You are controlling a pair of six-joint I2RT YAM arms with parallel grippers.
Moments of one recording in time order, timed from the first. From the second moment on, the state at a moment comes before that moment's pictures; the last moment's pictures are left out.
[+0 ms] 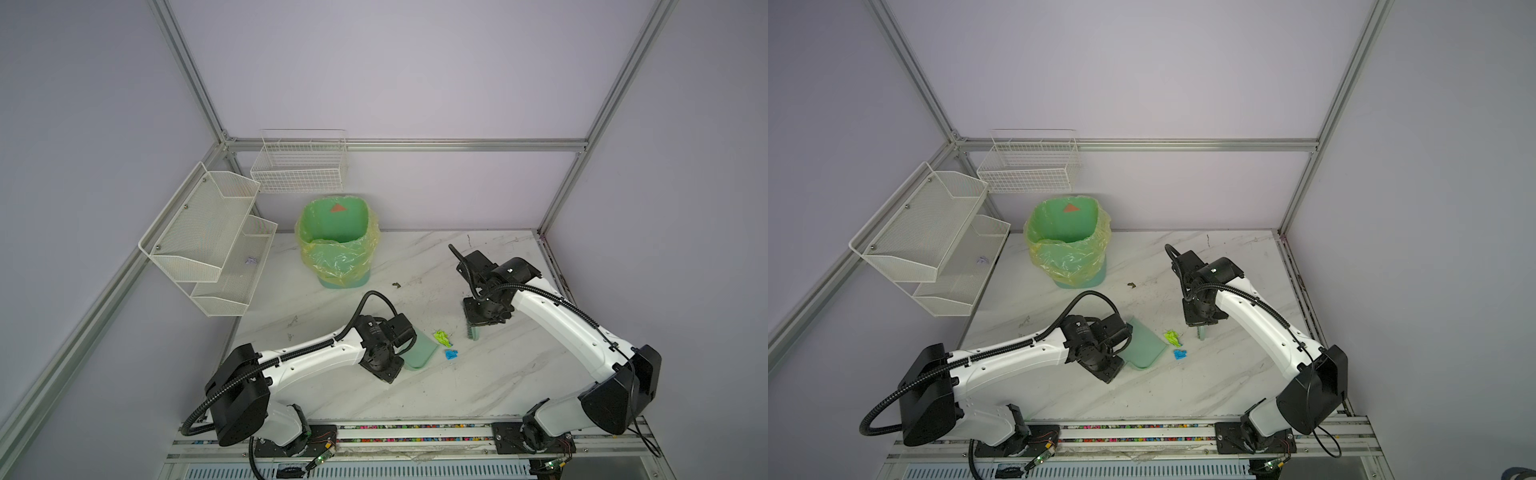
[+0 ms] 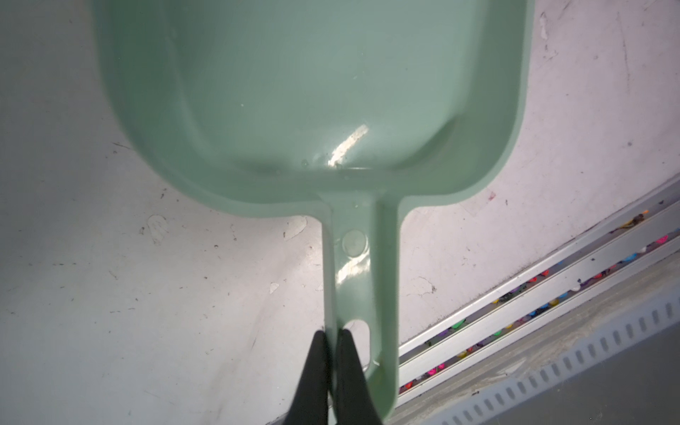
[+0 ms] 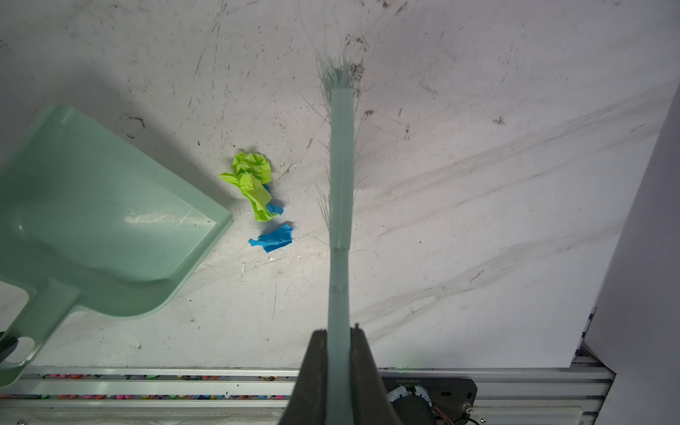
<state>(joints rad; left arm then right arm) -0.97 1.45 1.05 -1.00 0.01 -0.39 0.59 1.47 1.45 -1.38 0.14 0.48</state>
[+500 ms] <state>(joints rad) -1.01 1.45 1.05 -1.04 0.06 -0.39 0.59 1.46 1.39 -1.38 0.11 0.48</state>
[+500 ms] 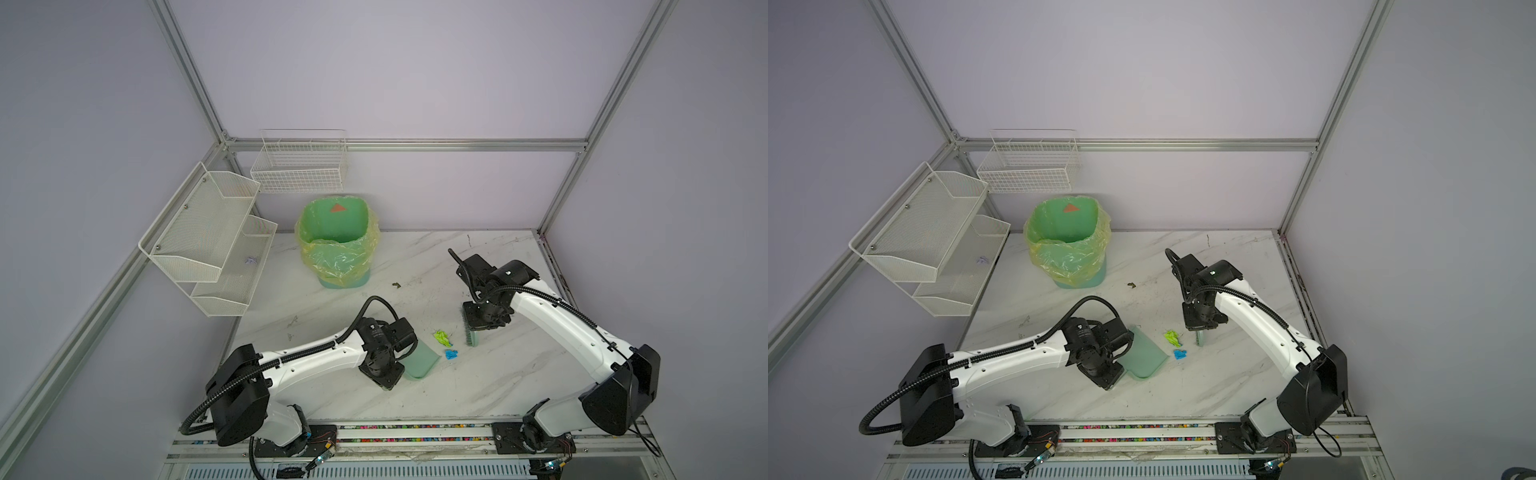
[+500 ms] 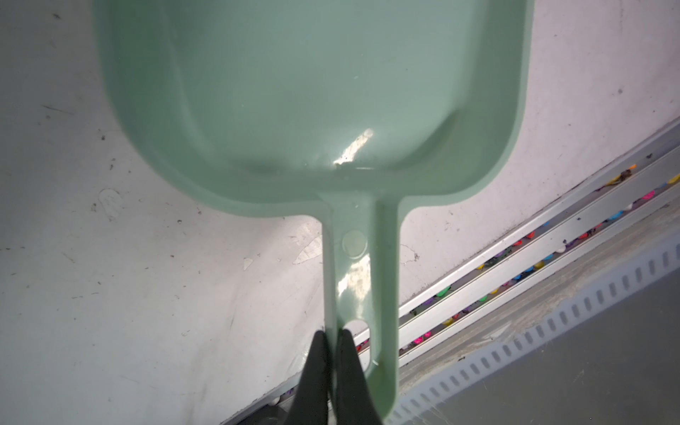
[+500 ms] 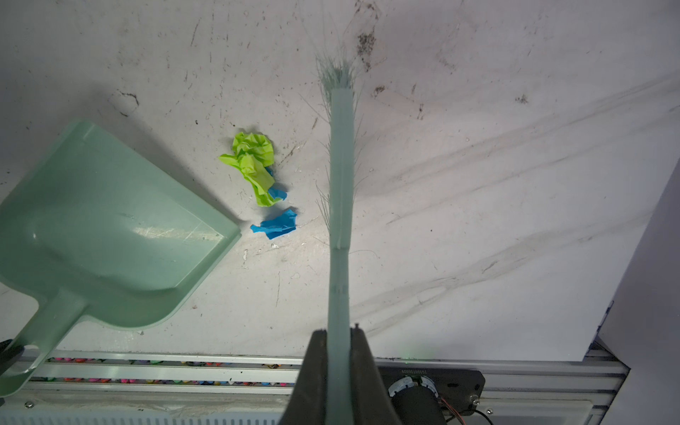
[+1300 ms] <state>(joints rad) -1.05 1.56 1.05 -1.00 0.09 -0.39 0.83 1.50 1.44 -1.26 -0.16 0.56</state>
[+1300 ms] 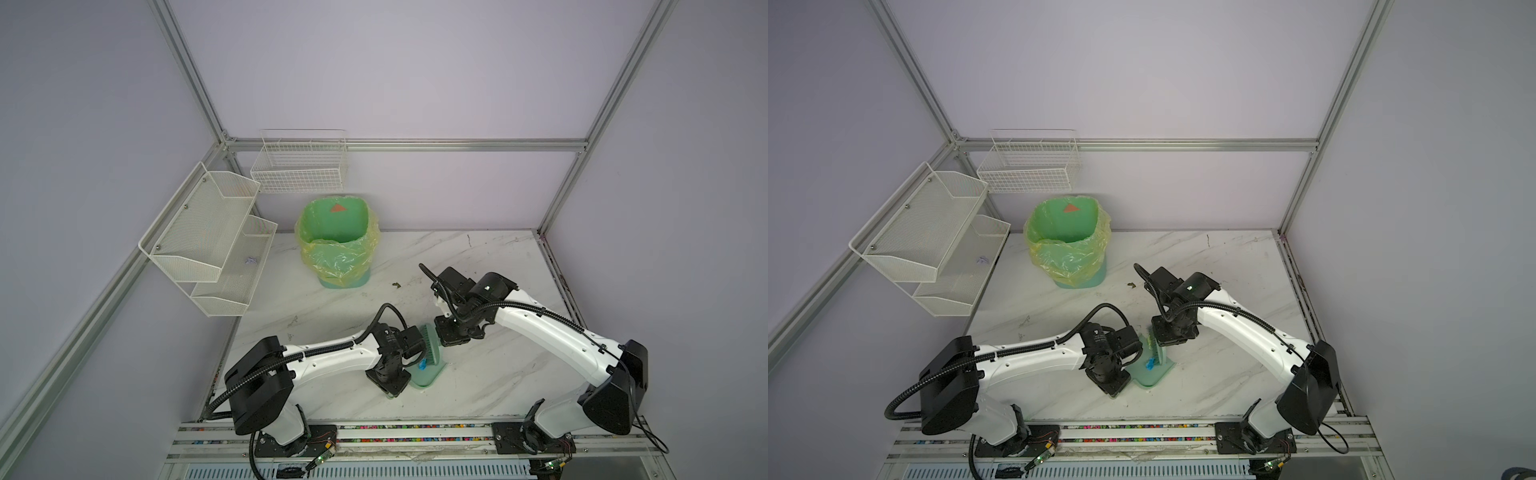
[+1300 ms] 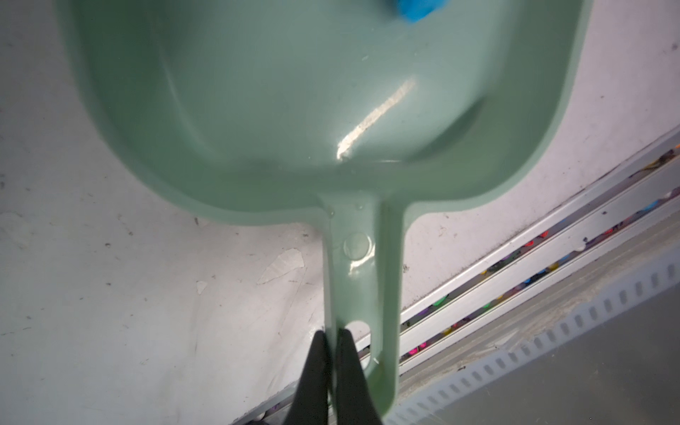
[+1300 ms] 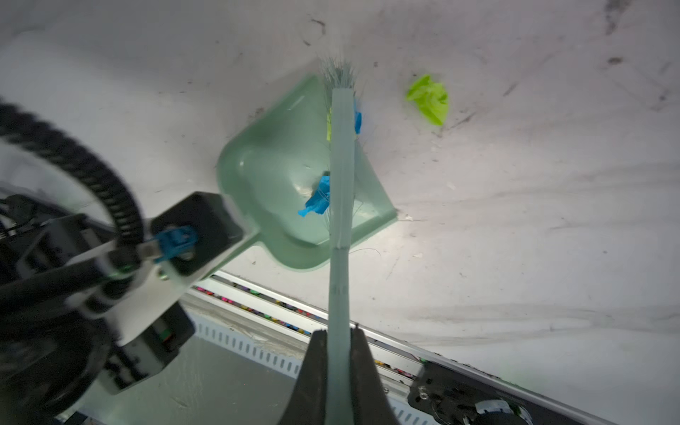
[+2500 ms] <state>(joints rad) -1.04 1.56 1.05 -0.97 0.10 -0.40 0.77 1.70 1.59 -1.36 0.25 0.44</state>
